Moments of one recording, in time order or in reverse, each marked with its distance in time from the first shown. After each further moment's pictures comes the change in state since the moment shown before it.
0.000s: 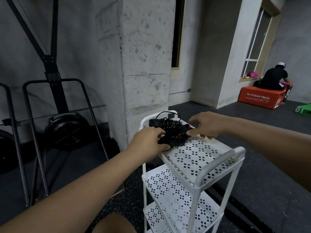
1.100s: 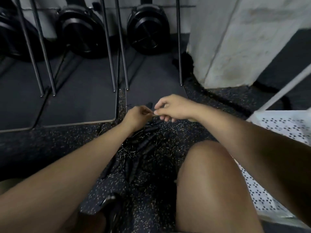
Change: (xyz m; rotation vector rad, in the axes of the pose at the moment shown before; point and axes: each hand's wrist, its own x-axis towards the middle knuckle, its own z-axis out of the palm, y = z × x) left_hand -0.274 -0.377 0.081 -0.320 -0.065 -0.909; right_hand 0.125 -0.353 0.388 0.476 -0.620 -0.355
